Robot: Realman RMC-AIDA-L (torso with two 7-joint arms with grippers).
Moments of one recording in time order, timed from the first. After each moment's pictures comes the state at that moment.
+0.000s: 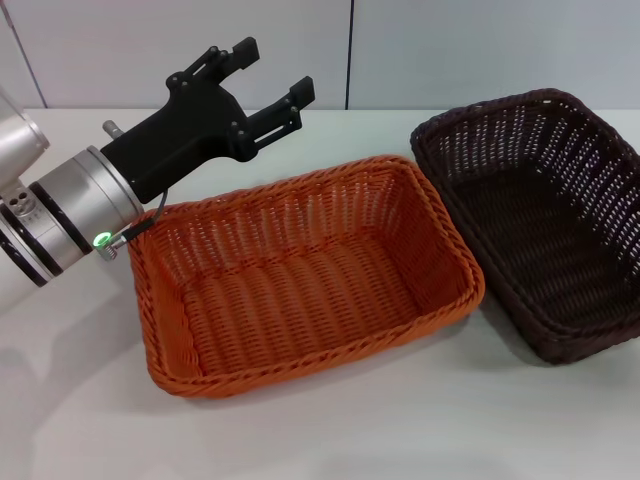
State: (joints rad) left arm -0.46 -2.06 1.42 0.60 0.76 1.16 -0.85; right arm 0.27 2.07 -0.28 -1.16 -2.16 -1.81 2.49
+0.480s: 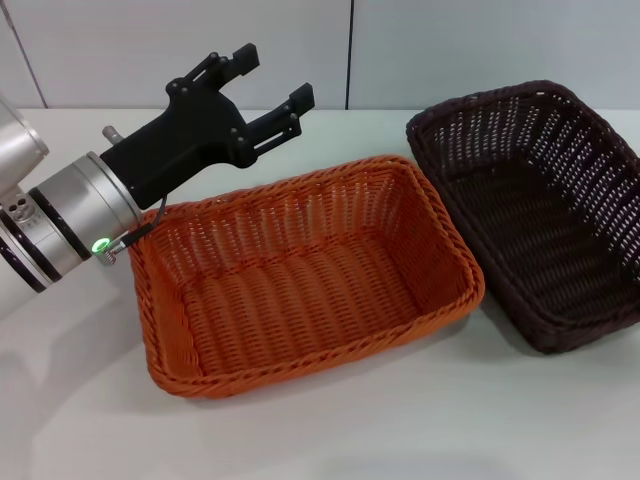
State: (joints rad) left arm -0.45 -2.06 1.42 0.60 0.77 1.17 -0.85; right arm 0.35 2.03 -0.29 -1.06 -2.26 -1.76 2.53
